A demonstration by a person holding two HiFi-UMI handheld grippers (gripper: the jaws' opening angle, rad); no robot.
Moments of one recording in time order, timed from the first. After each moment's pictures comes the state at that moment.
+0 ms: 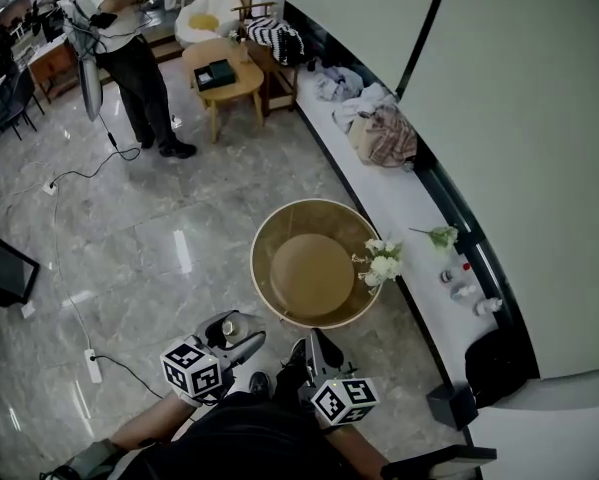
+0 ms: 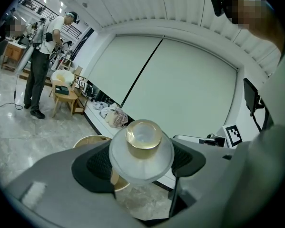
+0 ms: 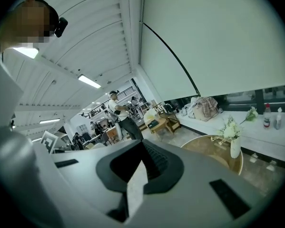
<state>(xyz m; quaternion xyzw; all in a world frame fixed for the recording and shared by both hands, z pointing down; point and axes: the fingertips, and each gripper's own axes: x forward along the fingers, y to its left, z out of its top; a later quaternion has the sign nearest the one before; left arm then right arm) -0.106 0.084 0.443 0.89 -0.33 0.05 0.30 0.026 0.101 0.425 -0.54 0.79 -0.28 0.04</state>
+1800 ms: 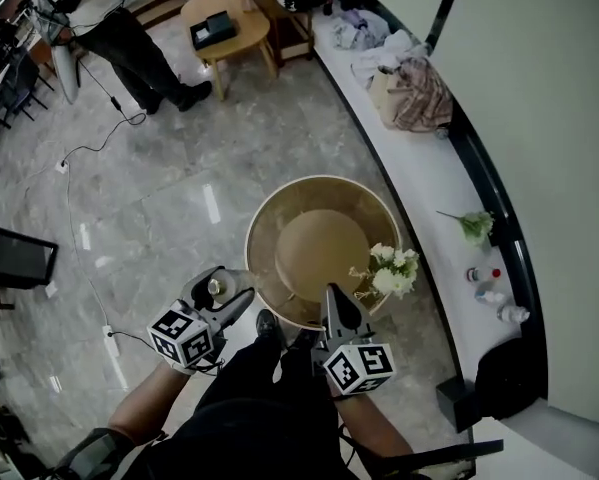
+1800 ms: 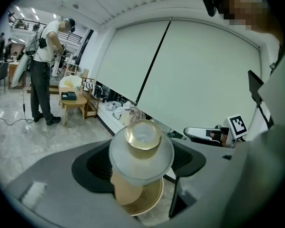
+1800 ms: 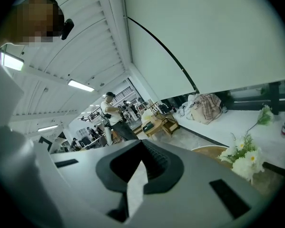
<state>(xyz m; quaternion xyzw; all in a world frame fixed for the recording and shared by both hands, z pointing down) -0.044 -0.128 0.491 0.86 -0.41 0.13 0.27 0.139 -0.124 0.477 -0.52 0.79 -0.30 0.06</state>
